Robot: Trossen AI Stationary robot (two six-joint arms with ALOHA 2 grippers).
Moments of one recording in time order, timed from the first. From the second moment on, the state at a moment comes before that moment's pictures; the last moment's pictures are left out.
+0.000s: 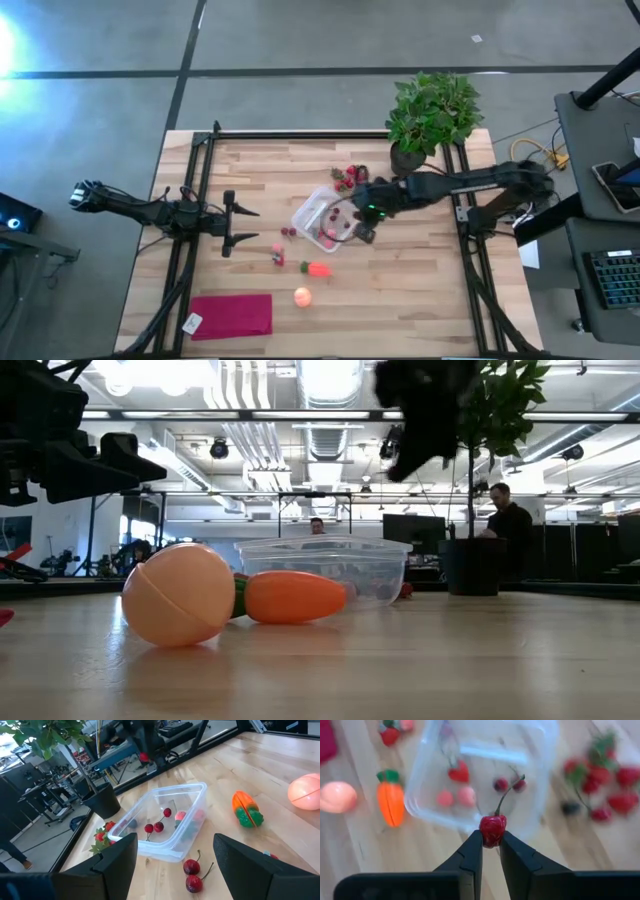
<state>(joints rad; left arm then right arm) -0.22 0.29 0.00 0.07 -0.24 0.42 0.04 1.55 1.25 -0.76 0.10 0.43</state>
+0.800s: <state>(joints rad) -0.22 0.29 0.00 0.07 -0.24 0.42 0.11 1.76 1.44 -0.89 -0.05 0.21</state>
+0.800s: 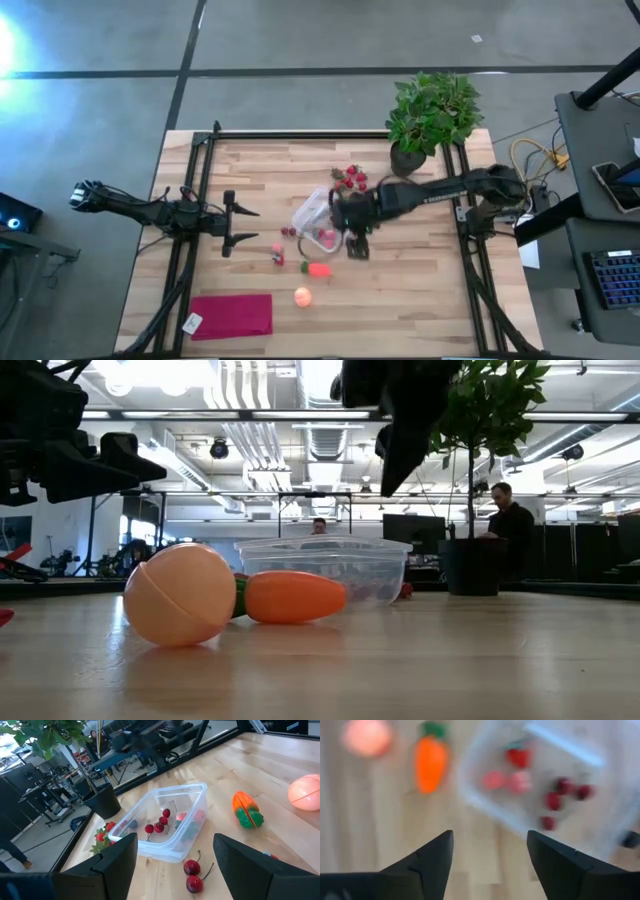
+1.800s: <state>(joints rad) -0.22 0.29 0.00 0.07 -0.24 0.42 0.16 1.95 1.76 -1.03 0.27 0.70</state>
